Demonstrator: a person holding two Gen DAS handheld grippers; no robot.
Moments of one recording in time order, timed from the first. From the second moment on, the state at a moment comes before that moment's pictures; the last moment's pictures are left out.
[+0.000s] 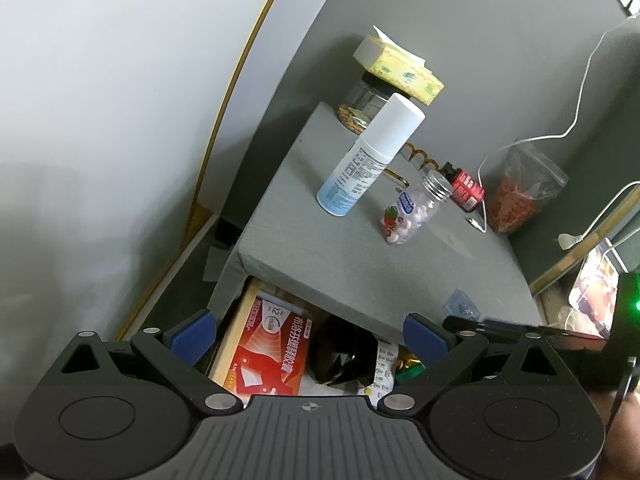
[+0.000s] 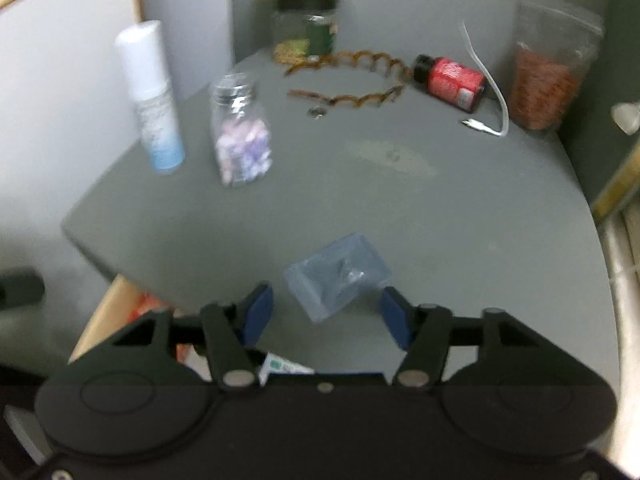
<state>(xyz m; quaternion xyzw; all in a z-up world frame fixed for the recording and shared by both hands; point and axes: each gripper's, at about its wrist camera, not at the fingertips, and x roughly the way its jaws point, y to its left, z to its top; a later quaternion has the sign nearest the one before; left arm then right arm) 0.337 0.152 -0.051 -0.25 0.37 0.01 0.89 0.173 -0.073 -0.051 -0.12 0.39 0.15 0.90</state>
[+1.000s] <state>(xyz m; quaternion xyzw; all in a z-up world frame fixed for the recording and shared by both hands) 0.325 0.118 -0.057 -0.19 0.37 -0.02 0.91 0.073 -0.153 -0.037 -0.17 0.41 0.22 0.87</state>
